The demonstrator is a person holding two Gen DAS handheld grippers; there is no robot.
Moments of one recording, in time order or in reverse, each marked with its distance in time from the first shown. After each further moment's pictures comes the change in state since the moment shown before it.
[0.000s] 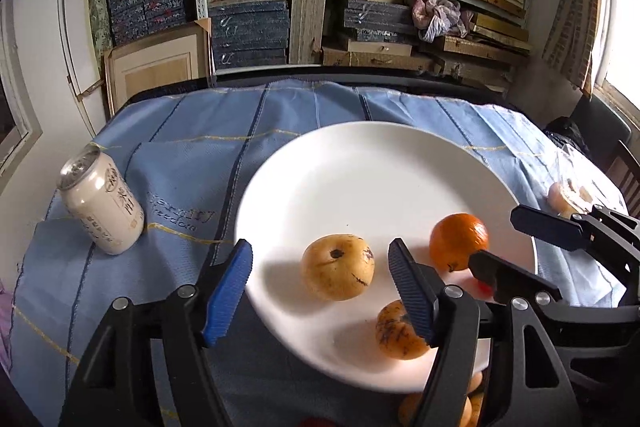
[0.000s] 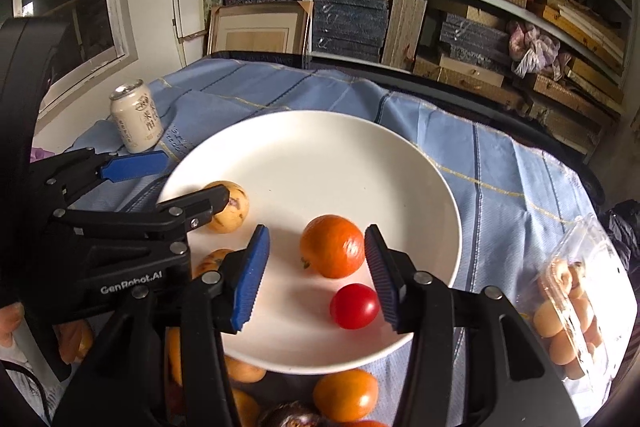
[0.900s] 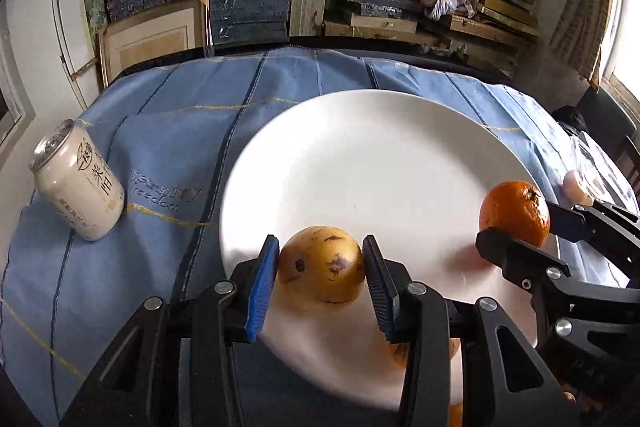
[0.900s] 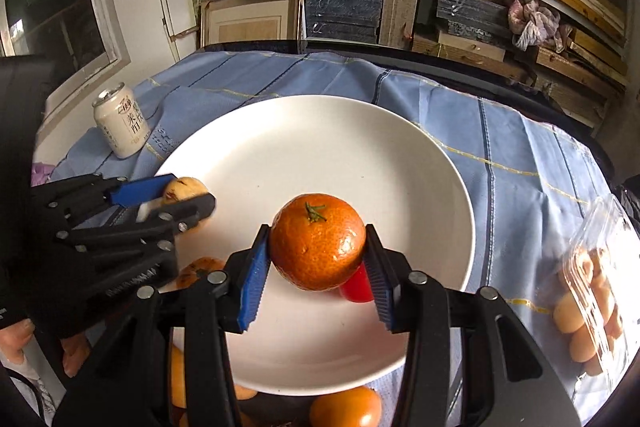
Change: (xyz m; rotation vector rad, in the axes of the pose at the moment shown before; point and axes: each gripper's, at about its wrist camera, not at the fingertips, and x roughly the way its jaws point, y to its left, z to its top) left arm 0.037 0.004 -0.001 -0.015 0.096 -0.003; right arm 0.039 -0.013 0.006 0.067 0.069 0.027
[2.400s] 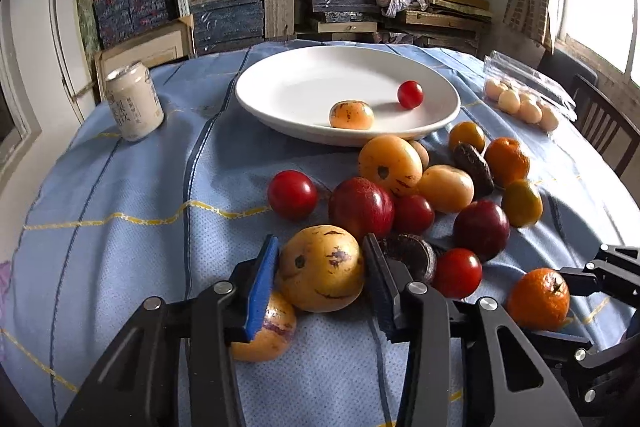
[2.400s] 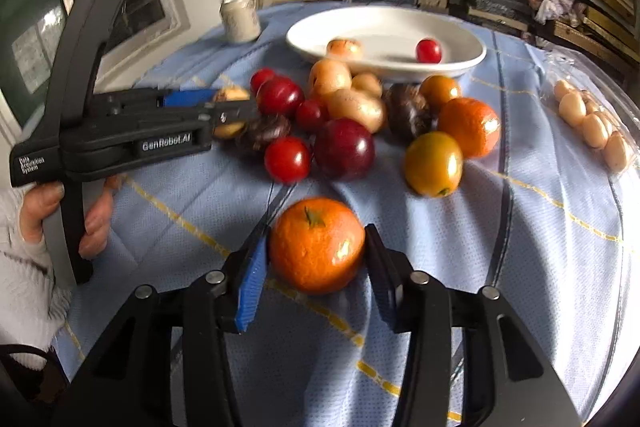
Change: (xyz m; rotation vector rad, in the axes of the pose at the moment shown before) left arm -0.108 -0.017 -0.153 0.122 -0.075 -0.038; right arm -0.129 0.063 -0.202 -0.029 0.057 0.150
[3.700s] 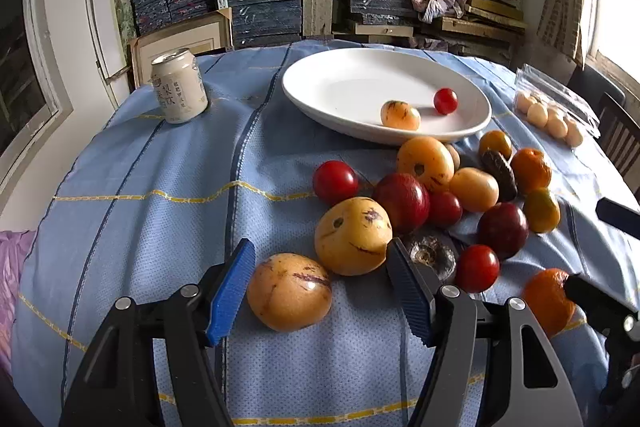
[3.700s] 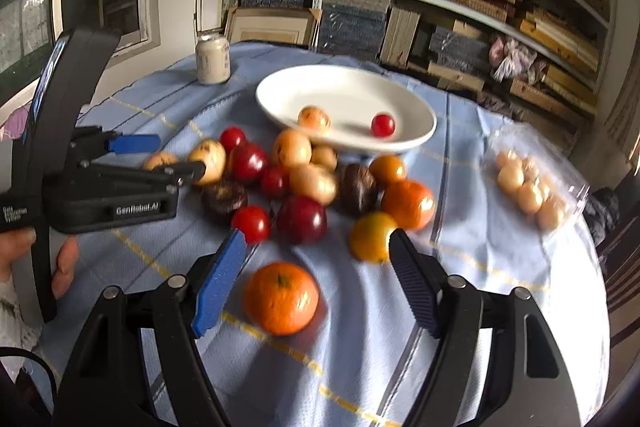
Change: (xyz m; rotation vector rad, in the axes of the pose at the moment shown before) left arm -0.017 0.015 -0.005 -0.079 0.005 0.104; right arm -0.029 0.014 0.020 -0.063 -0.136 -0.212
